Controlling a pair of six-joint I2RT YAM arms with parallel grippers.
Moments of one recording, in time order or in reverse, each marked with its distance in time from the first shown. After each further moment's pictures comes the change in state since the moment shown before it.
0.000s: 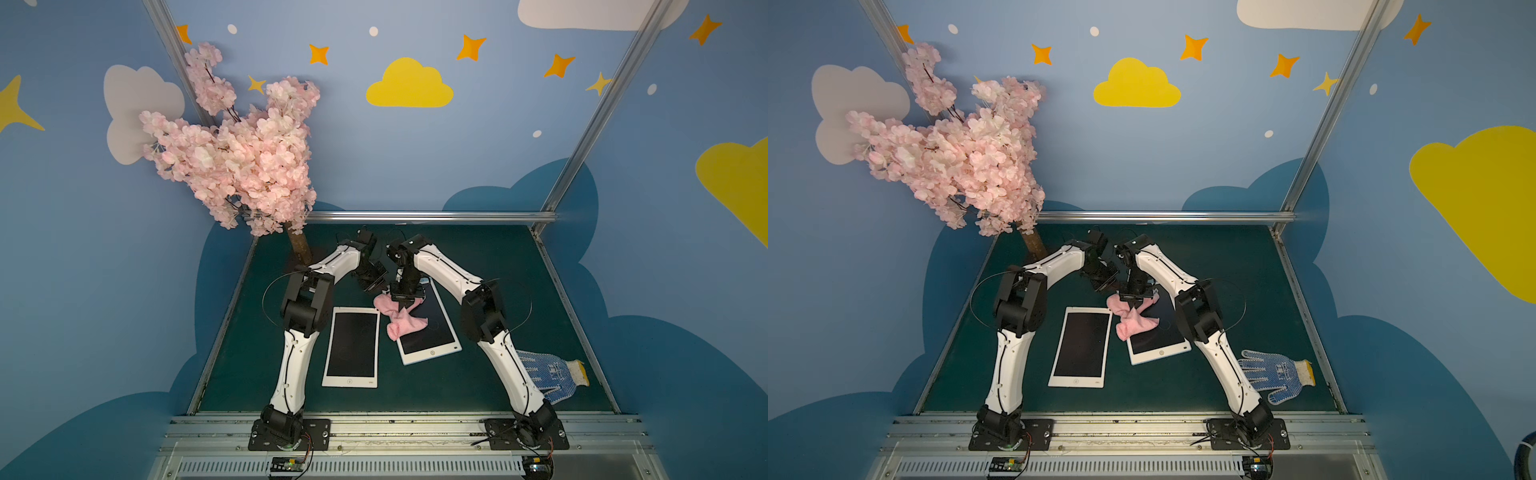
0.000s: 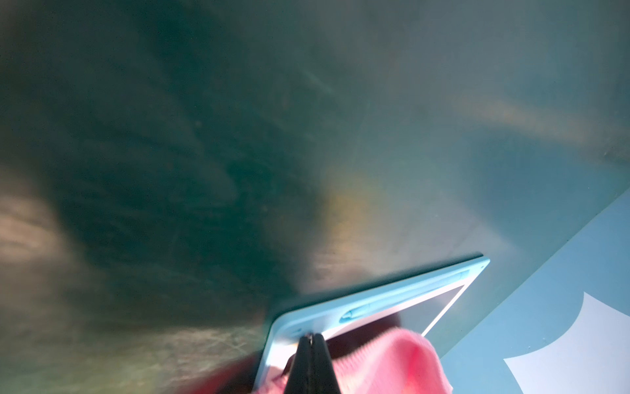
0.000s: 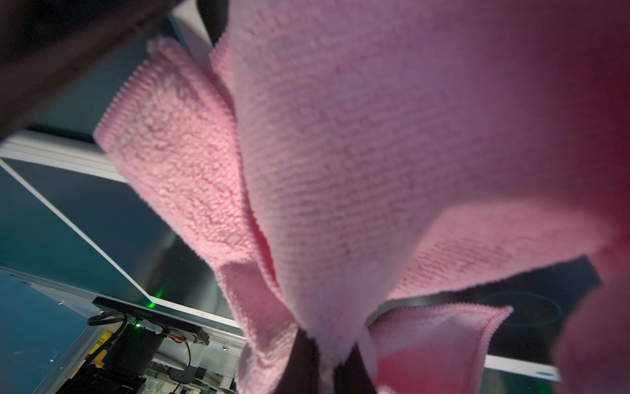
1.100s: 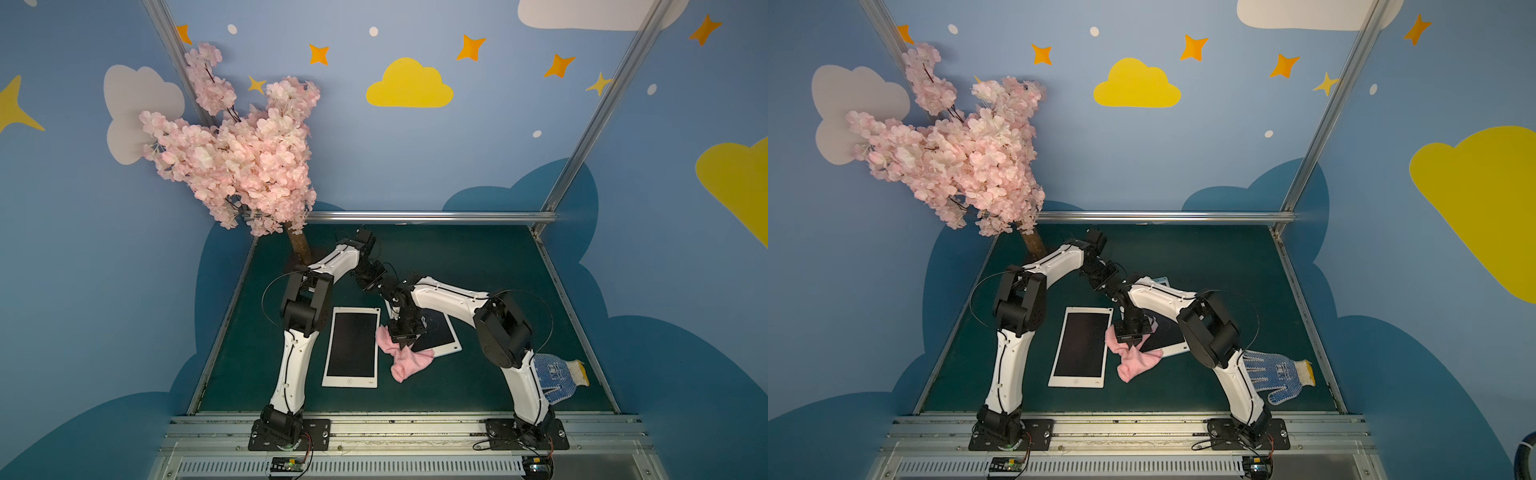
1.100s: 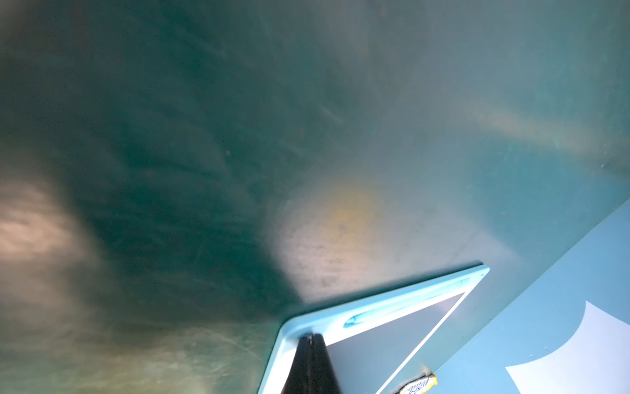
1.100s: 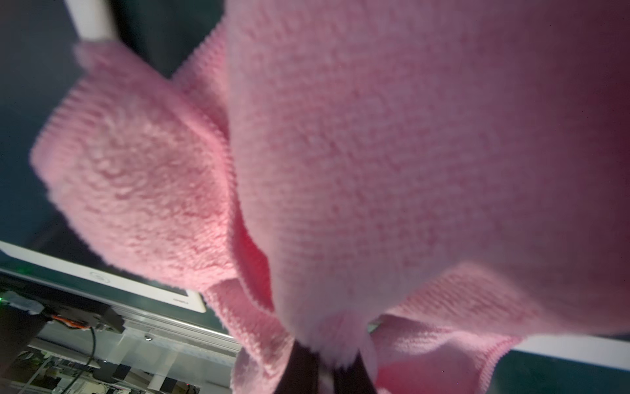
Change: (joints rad) left arm 0.008 0.006 0.018 -0.017 -0.019 0.000; right arm 0.179 -0.313 -0.647 0.324 0.023 0.060
